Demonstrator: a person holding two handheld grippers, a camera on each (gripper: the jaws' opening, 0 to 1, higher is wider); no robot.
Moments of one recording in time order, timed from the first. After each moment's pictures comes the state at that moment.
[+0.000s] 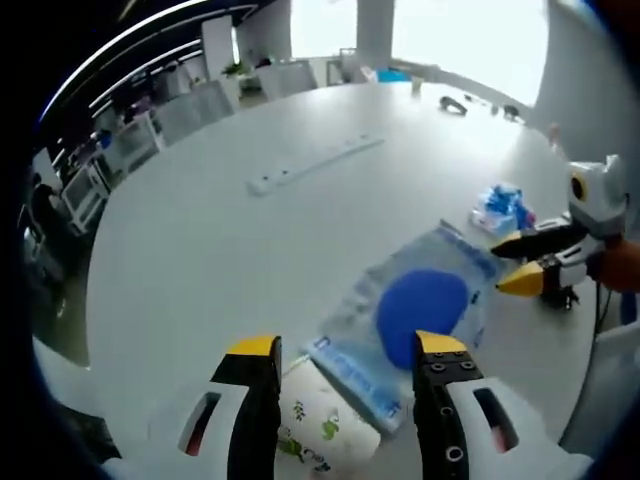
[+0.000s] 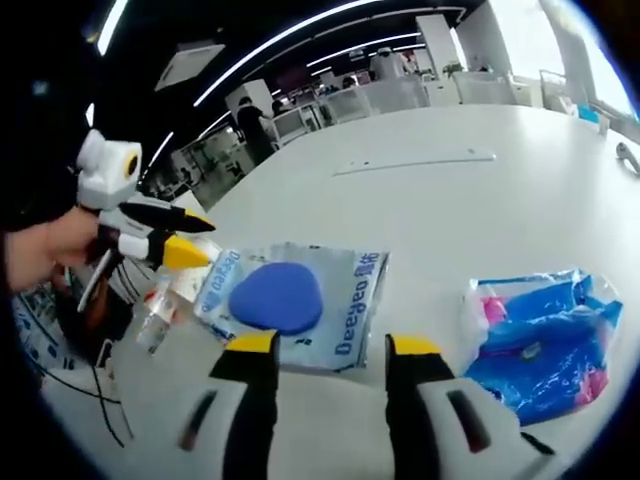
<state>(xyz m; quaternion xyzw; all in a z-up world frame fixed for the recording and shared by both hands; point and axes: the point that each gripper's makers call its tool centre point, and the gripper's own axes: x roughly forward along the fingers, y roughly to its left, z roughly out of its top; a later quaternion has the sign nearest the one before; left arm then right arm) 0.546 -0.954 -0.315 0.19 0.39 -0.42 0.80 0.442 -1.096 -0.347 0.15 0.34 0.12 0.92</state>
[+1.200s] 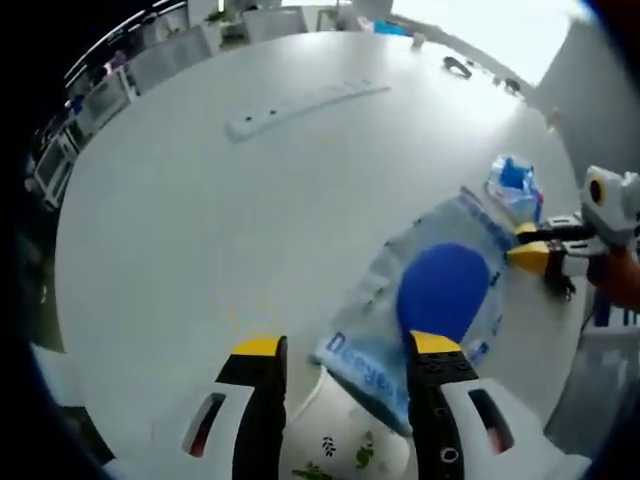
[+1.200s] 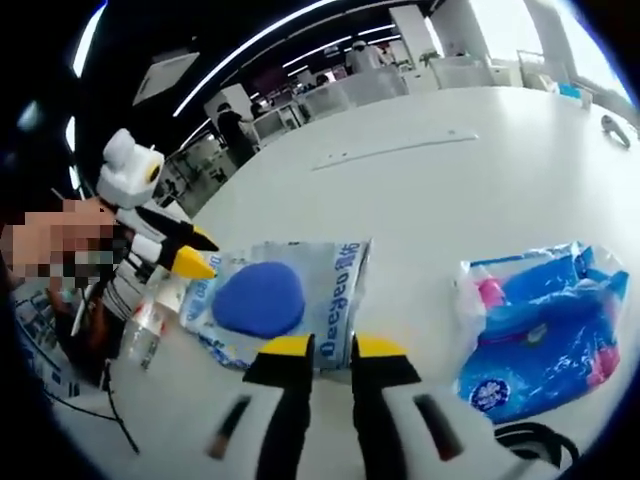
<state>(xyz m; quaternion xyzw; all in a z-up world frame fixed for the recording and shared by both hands) 0.553 -0.953 -0.353 0.20 0.50 -0.43 0.72 0.444 -1.104 -0.362 0.18 0.36 0.08 0.91</state>
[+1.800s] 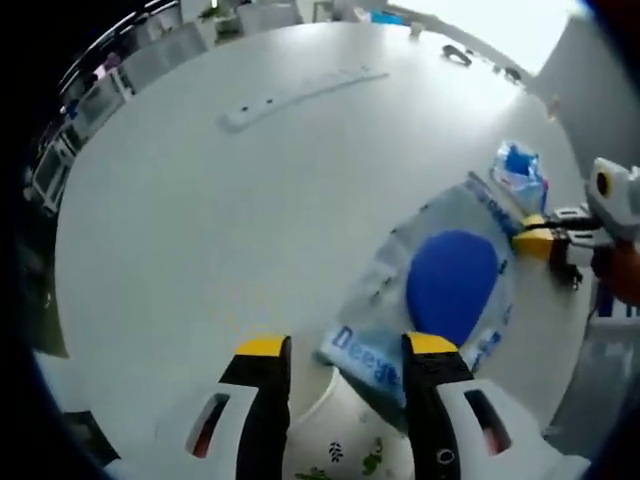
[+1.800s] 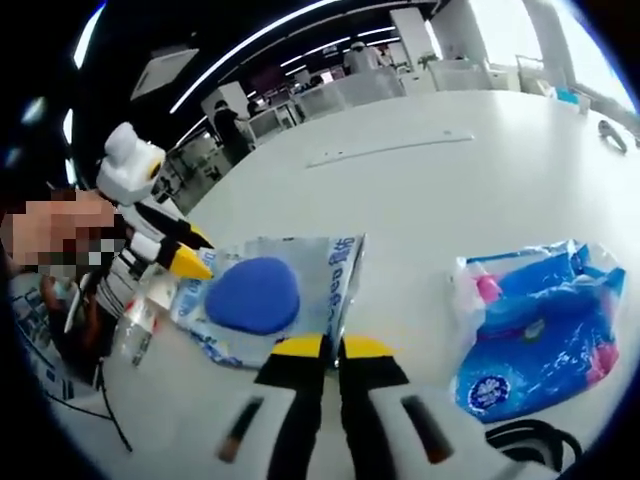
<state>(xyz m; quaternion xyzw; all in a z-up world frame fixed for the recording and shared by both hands) 0.555 -0.949 -0.363 0.23 0.51 -0.43 0.71 0.444 -1.105 -0.366 0.17 0.35 0.07 0.92</state>
